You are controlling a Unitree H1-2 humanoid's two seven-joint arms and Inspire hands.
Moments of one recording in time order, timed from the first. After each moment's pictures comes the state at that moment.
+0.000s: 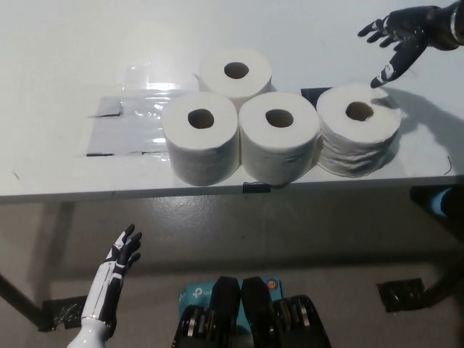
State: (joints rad) left_arm -0.02 0.12 -0.02 0.11 0.05 -0.15 -0.04; right_arm -1.34 -0.49 0.56 0.98 -0.25 0.29 0.75
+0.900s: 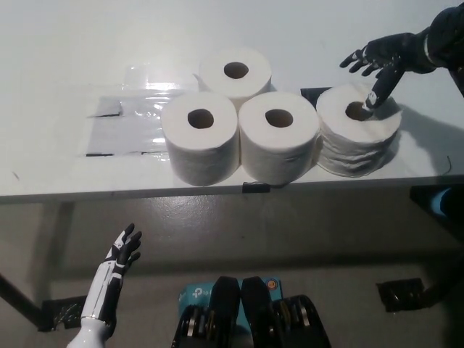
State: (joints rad) left_arm -0.01 0.12 -0.02 0.11 0.05 -0.15 -0.04; right_arm -1.34 -0.41 0.56 1.12 -0.32 0.20 0.76
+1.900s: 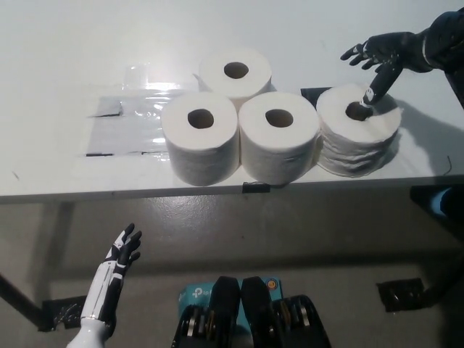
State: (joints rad) left_arm -0.01 0.13 -0.02 0.11 0.05 -0.16 -0.04; right_arm -1.34 -0.38 0.48 1.17 -0.36 0.17 0.68
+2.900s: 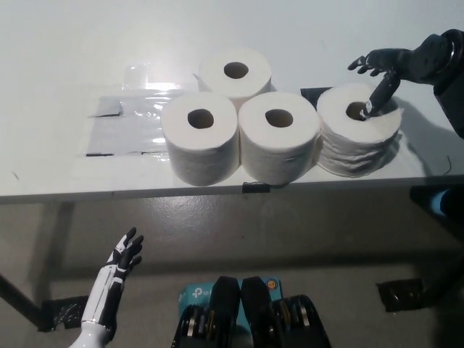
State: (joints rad) left_arm 0.00 0.13 -0.02 0.11 0.05 -0.16 -0.06; right_arm -1.32 -0.35 0.52 1.26 -0.46 0.10 0.56
